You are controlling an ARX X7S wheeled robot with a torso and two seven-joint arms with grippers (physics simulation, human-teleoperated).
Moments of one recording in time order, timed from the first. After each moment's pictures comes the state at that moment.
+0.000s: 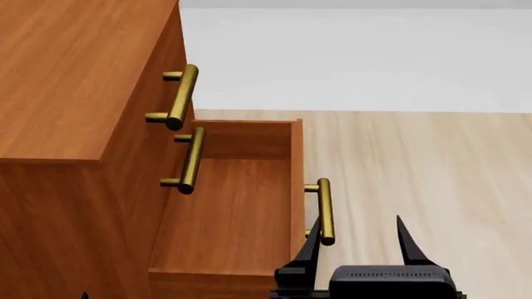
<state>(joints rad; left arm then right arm) 0.27 -0.31 0.19 0.57 -0.16 -0.11 -0.31 0.15 0.21 -0.25 -0.37 0.04 0.36 0.32</state>
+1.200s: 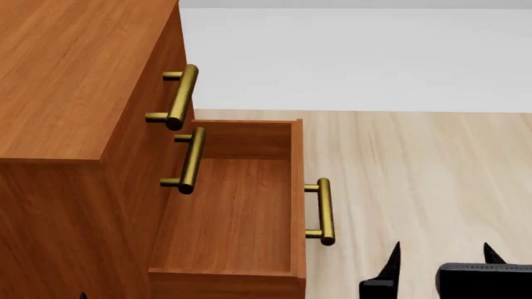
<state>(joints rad) 0.26 -0.33 0.19 0.56 -0.21 -0.11 -0.33 0.12 0.36 0.08 -0.74 0.32 0.95 0.24</state>
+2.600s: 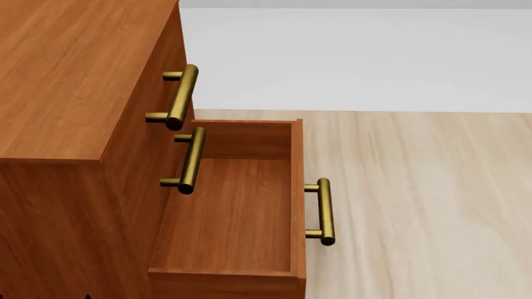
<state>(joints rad) 0.24 -0.34 0.21 0.50 -0.23 -0.08 -0.34 0.03 0.44 0.51 -0.37 0.39 1.14 0.19</state>
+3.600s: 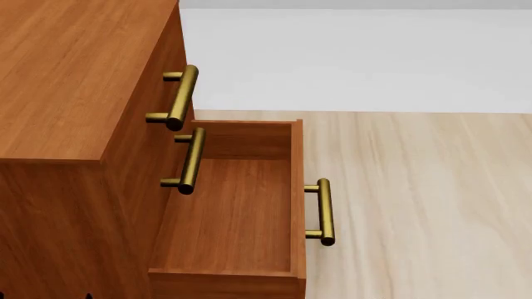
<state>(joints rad) 0.23 -0.35 0.22 0.49 -0.24 -0.08 -0.35 0.11 0.48 0.42 0.03 0.31 0.93 0.13</state>
